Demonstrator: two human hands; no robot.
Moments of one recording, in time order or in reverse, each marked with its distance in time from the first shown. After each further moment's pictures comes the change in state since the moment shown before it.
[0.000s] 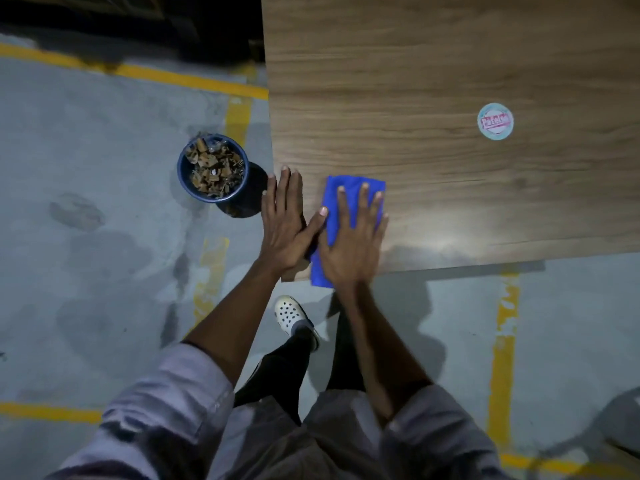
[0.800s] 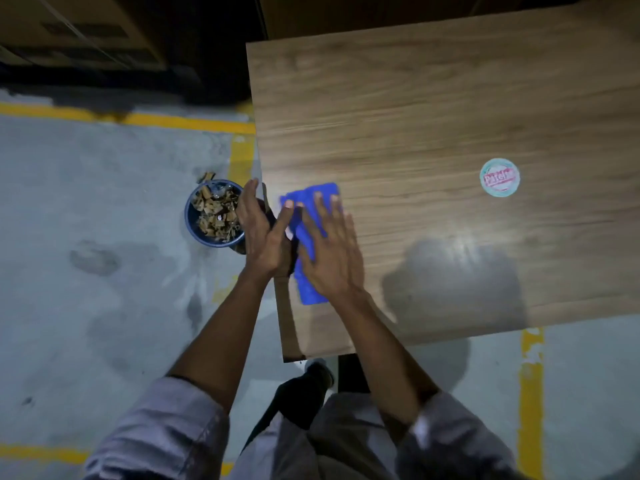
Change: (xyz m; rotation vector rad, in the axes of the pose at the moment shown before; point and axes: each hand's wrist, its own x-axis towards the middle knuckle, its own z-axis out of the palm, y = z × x) left_hand 0.124 0.010 -0.046 -0.433 0.197 -0.263; right_hand 0.123 -0.021 0.004 0.158 -0.046 -0.293
